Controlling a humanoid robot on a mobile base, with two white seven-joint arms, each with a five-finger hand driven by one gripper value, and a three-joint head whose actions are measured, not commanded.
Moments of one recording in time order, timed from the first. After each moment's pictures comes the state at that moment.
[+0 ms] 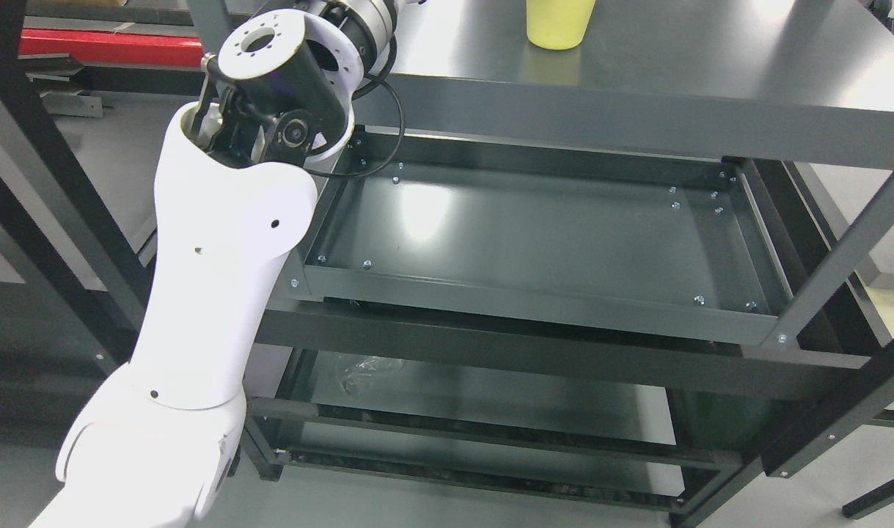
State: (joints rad) left arm -1.23 0.00 -0.32 -1.54 0.72 0.60 0.34; right arm 0.00 0.00 0.00 -0.24 0.00 0.09 -0.12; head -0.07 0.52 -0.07
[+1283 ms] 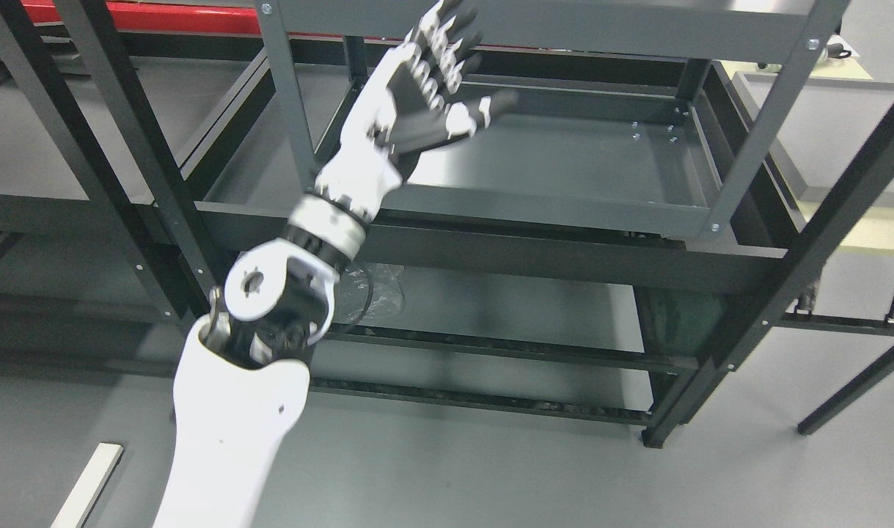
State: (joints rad) left arm -0.65 0.00 -0.26 -1.72 0.44 0.22 -0.03; right arm 0.00 0.00 0.00 -0.24 0.00 0.09 -0.12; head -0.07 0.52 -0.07
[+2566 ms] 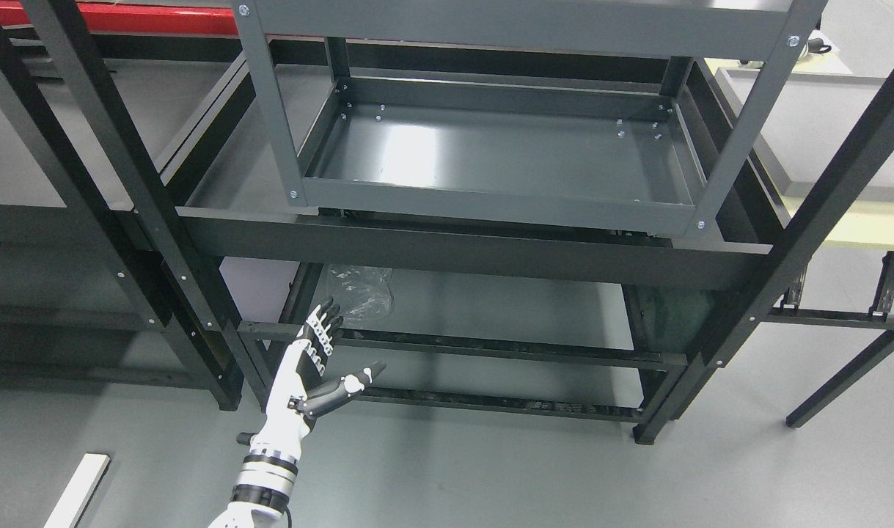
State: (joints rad) left arm -0.07 0.00 -0.09 -1.58 0.18 -0.08 -0.03; right arm 0.00 0.00 0.00 -0.24 0.00 0.09 -0.12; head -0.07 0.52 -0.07
